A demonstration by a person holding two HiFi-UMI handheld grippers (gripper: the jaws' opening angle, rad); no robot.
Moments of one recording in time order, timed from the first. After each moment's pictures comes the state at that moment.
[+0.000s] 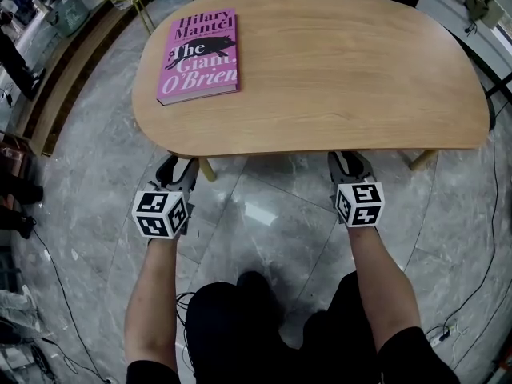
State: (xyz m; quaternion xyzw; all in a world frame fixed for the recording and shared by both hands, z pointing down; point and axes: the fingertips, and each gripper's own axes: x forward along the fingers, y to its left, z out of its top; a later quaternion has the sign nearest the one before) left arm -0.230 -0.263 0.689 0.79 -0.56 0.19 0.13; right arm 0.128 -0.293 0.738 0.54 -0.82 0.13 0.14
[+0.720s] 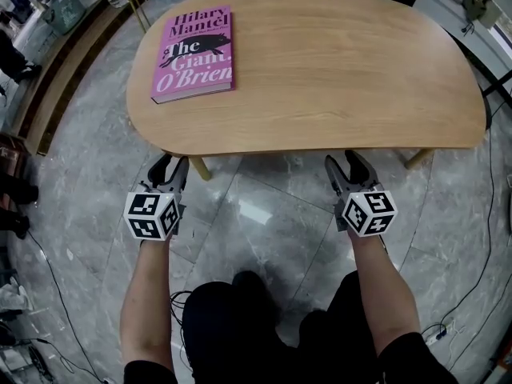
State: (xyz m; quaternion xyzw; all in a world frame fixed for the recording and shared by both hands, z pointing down) left arm -0.236 -0.261 0.685 0.80 -0.56 0.19 0.11; right arm 0.135 -0.272 0.716 0.51 -0.84 0.18 0.06
